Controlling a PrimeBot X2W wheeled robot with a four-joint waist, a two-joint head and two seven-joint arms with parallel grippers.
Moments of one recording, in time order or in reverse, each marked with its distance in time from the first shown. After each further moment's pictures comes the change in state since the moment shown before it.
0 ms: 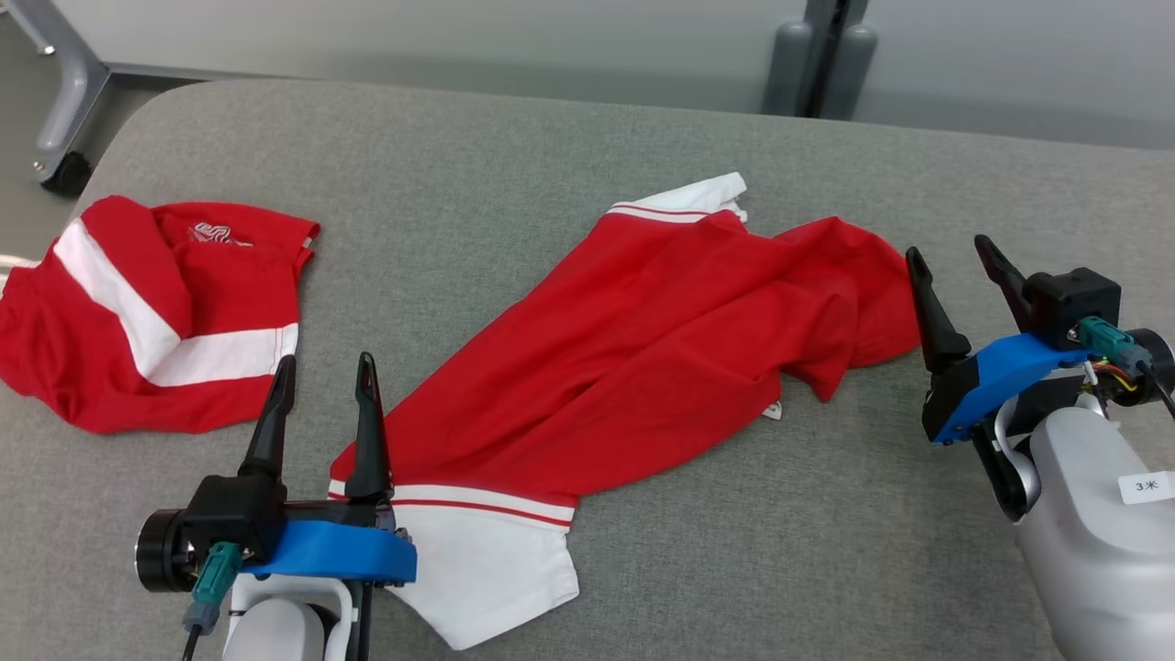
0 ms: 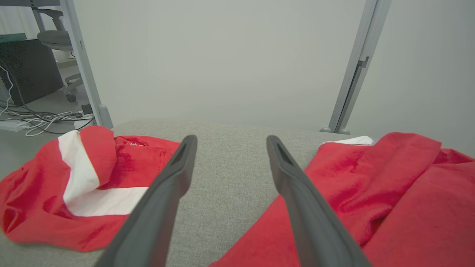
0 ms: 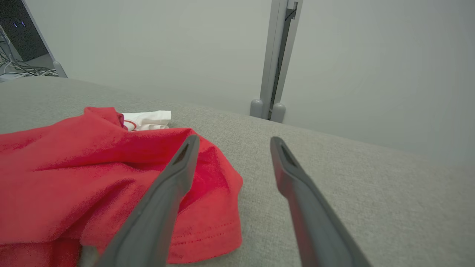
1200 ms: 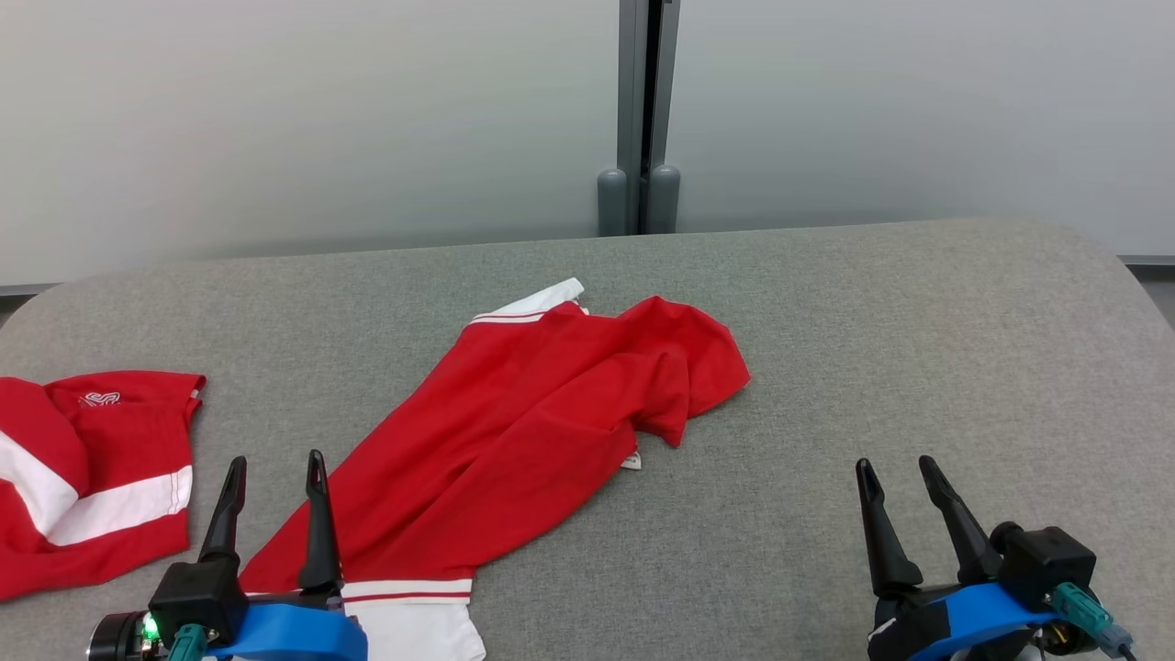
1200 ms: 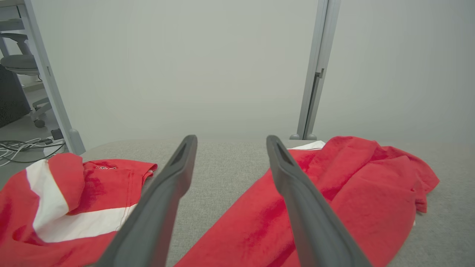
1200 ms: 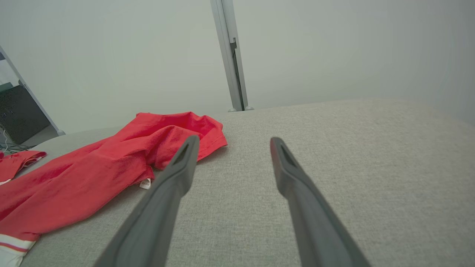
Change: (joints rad) left arm 0.134 0.011 0.101 0.023 0.058 -0.018 0.000; right arm 0.560 0.166 -0.063 -0.449 0.075 0.000 0.000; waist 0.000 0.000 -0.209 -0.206
